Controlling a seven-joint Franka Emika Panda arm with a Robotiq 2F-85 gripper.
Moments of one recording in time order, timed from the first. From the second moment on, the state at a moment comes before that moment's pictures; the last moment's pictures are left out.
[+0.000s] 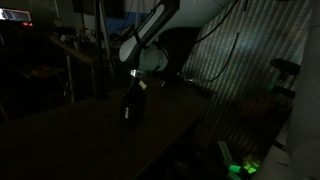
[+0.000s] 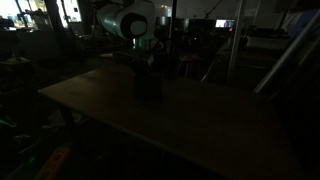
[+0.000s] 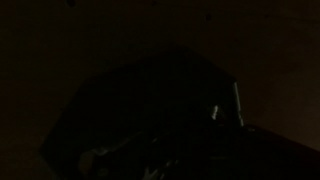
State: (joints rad) arm -0.09 0.27 0.05 -2.18 0.21 2.52 -0.33
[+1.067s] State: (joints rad) arm -0.09 0.16 0.06 -2.17 0.12 2.48 -0.72
